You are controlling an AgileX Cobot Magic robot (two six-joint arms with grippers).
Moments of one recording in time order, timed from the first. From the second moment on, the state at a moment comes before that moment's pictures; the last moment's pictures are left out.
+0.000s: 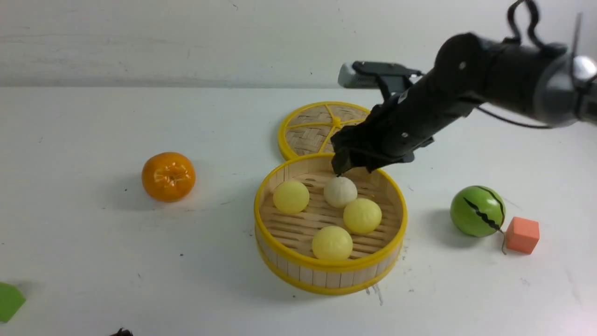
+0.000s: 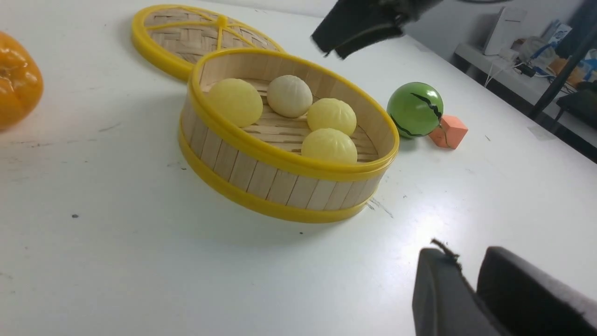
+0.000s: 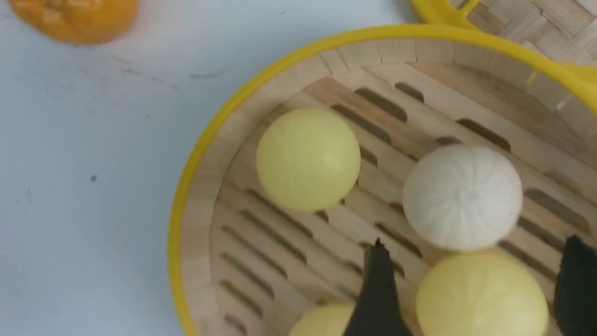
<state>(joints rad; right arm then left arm) 0.38 1.90 -1.65 0.38 0.84 -0.15 -0.67 0.32 -0.09 -0.36 -0.01 0.02</state>
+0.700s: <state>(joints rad) 0.38 0.94 -0.93 0.12 1.03 0.20 -0.67 0.32 -0.09 -0.36 -0.01 0.02</state>
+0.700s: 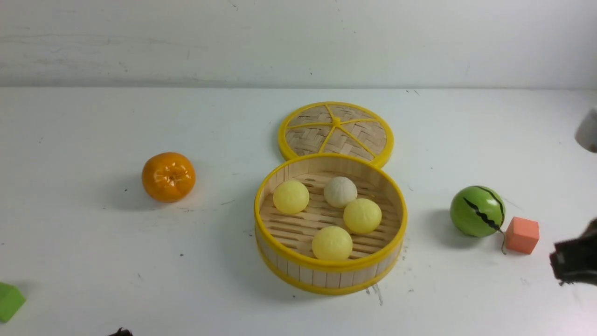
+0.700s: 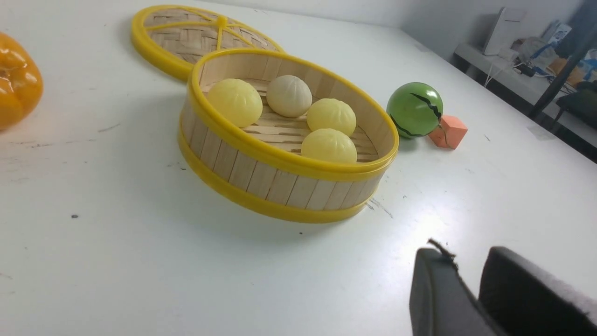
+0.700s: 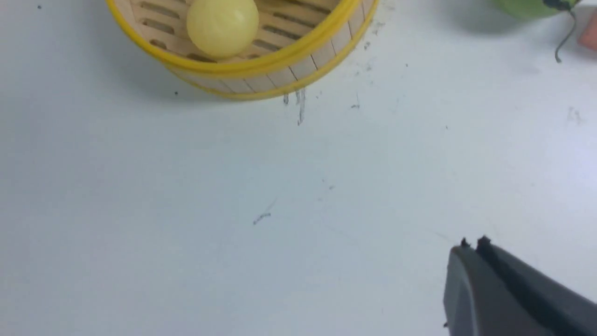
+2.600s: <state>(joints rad) 0.03 -0.01 0.02 0.09 0.38 -0.05 -0.67 0.32 -0.09 -0.36 -0.01 0.02</state>
